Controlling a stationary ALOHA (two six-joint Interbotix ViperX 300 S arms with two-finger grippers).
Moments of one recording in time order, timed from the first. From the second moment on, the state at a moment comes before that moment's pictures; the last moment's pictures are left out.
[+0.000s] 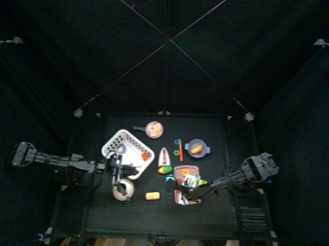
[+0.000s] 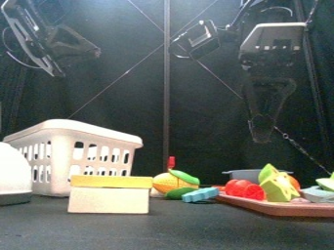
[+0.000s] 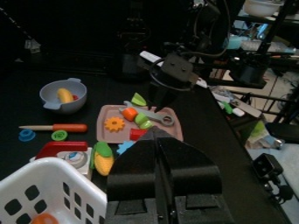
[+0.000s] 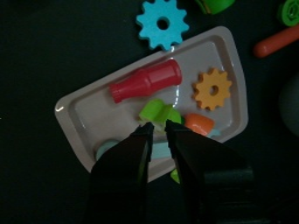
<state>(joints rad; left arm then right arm) -0.09 -0.68 1.16 -0.11 -0.37 0.00 0.35 0.07 0.39 -0.39 1.04 0.83</state>
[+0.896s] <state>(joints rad) -0.09 -0.68 1.16 -0.11 -0.37 0.00 0.36 0.01 0.56 -0.47 0.90 1.20</state>
